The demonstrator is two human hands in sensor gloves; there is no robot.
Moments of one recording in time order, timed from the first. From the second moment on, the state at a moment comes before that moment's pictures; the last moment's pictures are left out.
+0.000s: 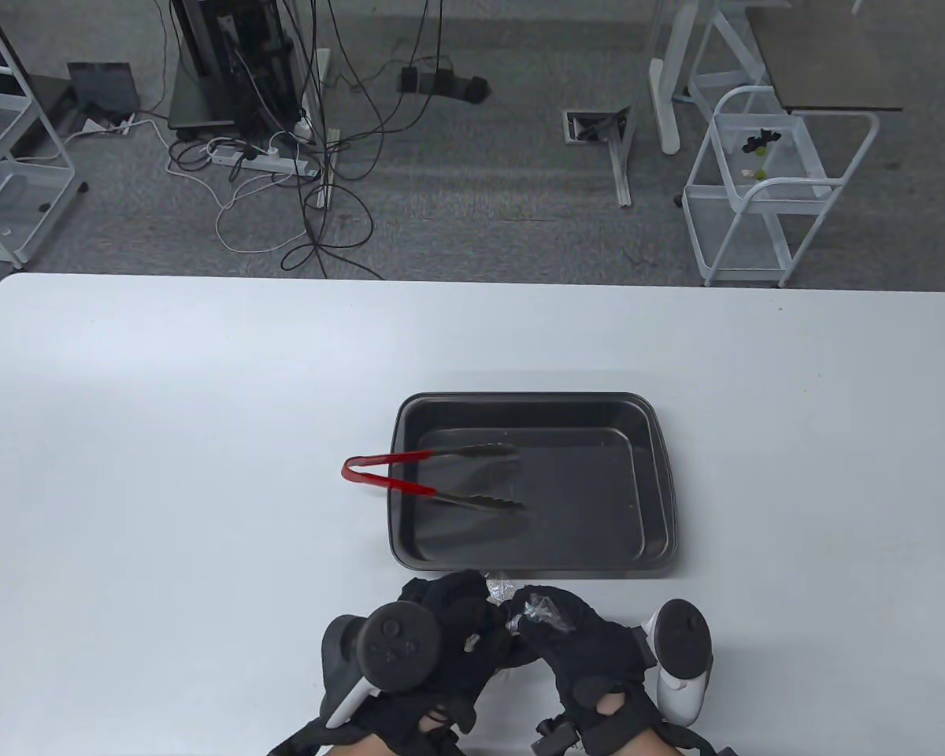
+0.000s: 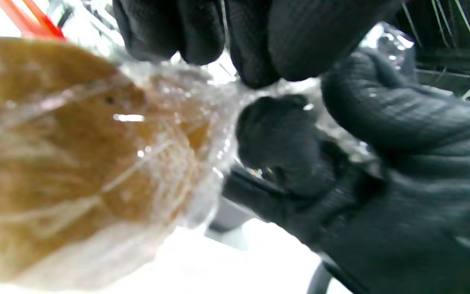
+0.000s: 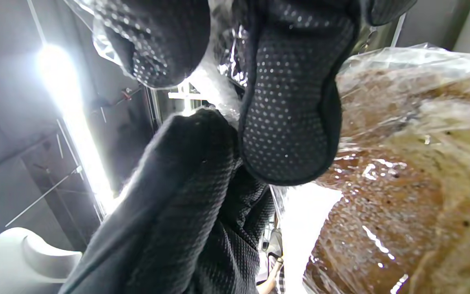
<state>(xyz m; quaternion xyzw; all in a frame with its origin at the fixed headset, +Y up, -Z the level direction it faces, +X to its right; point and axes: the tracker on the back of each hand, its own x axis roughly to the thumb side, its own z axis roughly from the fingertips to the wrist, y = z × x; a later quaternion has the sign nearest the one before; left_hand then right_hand) -0.095 -0.691 -0.152 0.00 -0.13 0.32 0.94 0.127 -0.740 -0.166 0.10 0.07 0.70 0.71</state>
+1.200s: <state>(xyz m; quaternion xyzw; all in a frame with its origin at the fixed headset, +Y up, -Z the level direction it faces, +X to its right) -0.118 -0.715 -0.162 -0.02 -0.22 0.42 0.88 0.129 -0.744 -0.169 0.11 0.10 0.68 0.72</state>
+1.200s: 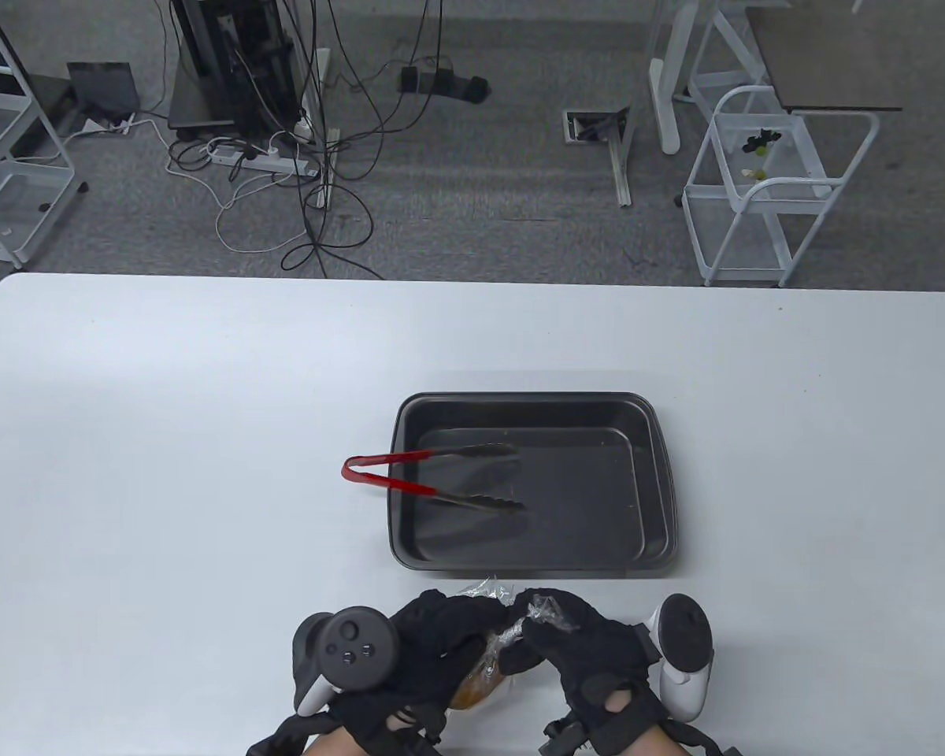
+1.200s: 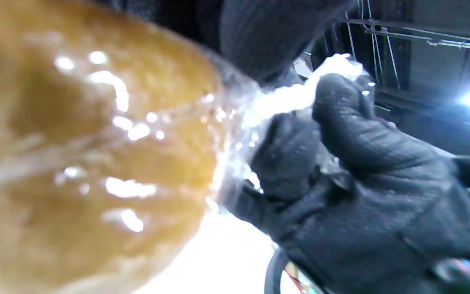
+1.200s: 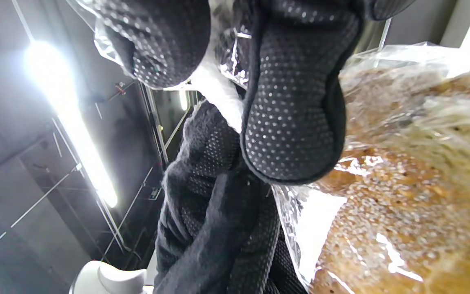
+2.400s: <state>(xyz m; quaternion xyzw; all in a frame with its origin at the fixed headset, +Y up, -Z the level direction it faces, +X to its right) -0.118 -0.715 -0.154 -0.05 -0.23 0.40 0.89 0.127 -0.739 -0.167 0.14 0.11 0.70 0.69</state>
